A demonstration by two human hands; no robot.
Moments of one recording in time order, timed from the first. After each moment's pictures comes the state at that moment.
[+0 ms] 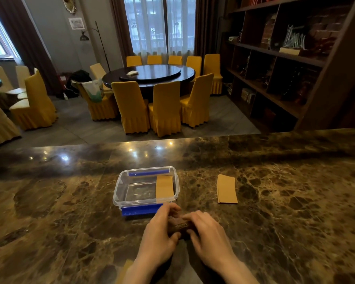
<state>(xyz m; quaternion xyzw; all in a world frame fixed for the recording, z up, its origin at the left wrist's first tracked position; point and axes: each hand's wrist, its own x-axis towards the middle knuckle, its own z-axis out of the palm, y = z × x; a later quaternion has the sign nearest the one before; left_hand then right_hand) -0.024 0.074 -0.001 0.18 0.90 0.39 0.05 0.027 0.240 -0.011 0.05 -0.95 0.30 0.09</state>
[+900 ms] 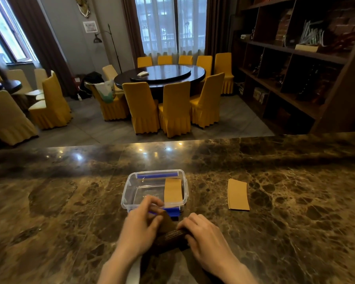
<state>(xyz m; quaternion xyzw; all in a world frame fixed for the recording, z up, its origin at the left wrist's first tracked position) -0.043 0.028 0.052 0.09 0.91 0.39 0.05 0.006 0.227 -0.002 0.14 -0.94 0.29 0.06</state>
